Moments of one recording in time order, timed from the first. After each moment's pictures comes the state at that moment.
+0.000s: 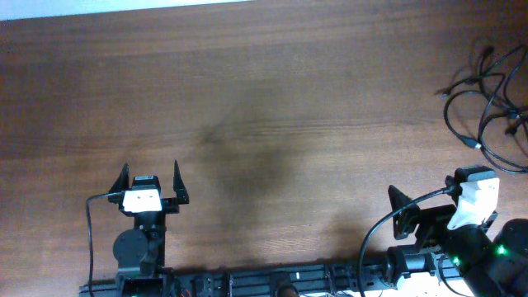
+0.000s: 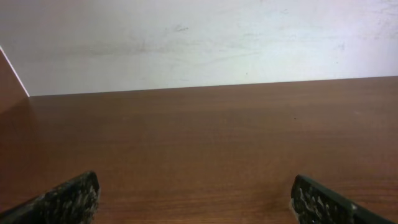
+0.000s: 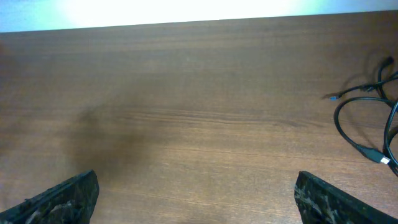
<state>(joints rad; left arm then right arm) -0.04 0.01 0.01 -0.07 -0.06 0.07 -0.02 0.43 1.17 -1.27 -0.18 0.06</state>
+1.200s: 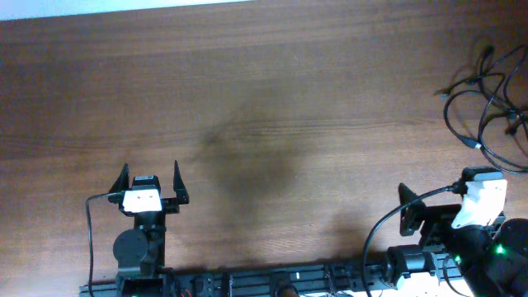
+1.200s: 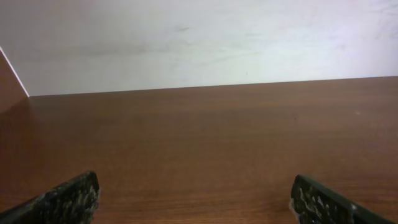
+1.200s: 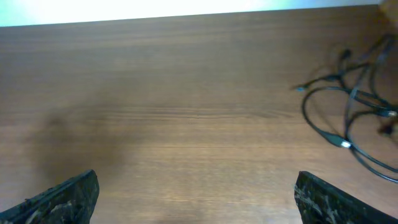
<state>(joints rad) -0.04 0.01 0.01 -0.07 -0.06 0.07 -0.02 0.43 1.17 -1.30 -0.04 0.06</state>
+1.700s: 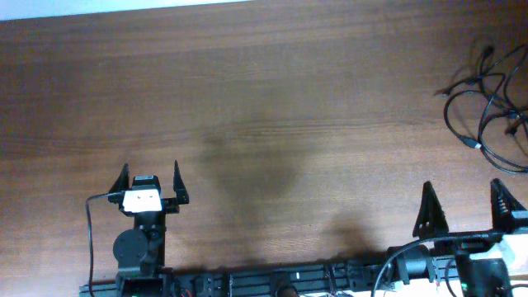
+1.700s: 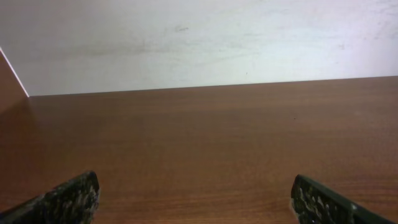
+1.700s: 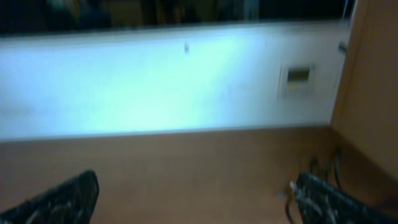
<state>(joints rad) -0.04 0.01 0.01 -0.07 -0.06 0.07 -0.02 0.10 0.96 -0.84 0.01 0.06</state>
